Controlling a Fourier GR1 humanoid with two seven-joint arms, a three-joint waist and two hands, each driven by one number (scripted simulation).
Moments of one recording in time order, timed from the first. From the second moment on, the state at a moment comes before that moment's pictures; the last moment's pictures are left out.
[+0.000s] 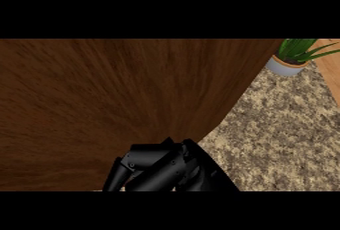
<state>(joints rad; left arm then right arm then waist) 0.60 0.48 -0.07 -2.01 0.74 -0.21 -0.50 -0.63 -0.03 0.66 -2.11 0.04 -0.43 0.68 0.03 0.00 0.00</state>
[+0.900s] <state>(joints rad) 0.70 0.49 0.09 -2.01 0.82 -0.38 -0.47 -0.89 0.00 0.29 -1.49 -0.18 -0.17 0.39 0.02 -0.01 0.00</state>
